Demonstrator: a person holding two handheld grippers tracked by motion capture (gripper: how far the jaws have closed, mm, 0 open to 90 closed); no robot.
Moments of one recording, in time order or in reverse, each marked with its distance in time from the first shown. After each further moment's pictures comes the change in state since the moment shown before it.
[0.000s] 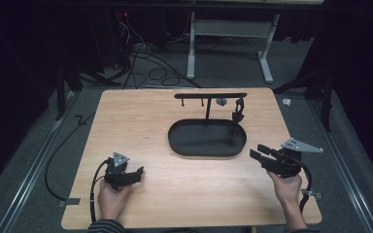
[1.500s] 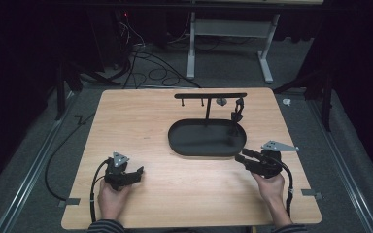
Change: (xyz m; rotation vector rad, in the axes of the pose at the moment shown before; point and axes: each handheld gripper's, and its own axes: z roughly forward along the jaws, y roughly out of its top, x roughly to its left) left arm 0.000 0.000 0.000 -0.001 0.001 -0.001; right arm 0.013 -0.015 0.044 0.077 0.041 -0.007
